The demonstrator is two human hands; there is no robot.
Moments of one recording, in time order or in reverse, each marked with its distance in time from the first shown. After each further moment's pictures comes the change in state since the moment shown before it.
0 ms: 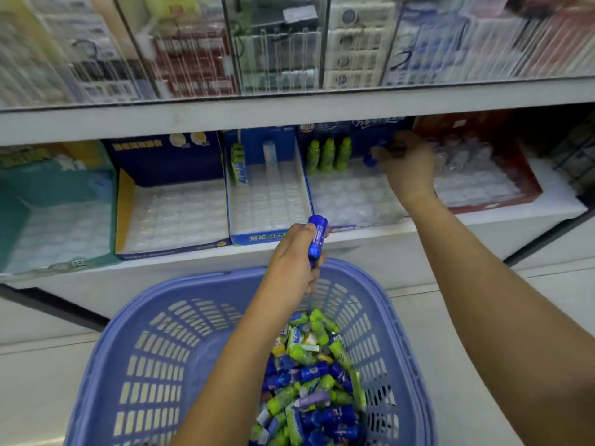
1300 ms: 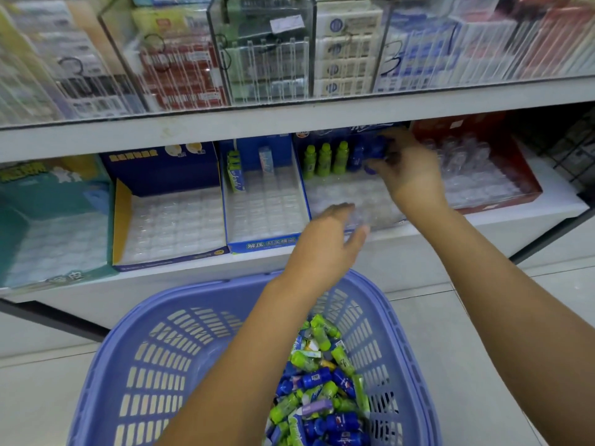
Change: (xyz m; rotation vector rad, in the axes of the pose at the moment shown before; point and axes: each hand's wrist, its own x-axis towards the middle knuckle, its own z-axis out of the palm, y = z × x) left_hand 0.037 0.014 0.035 0.940 -0.038 0.447; right_hand -0.030 -0.029 -0.025 -0.347 -0.108 -0.283
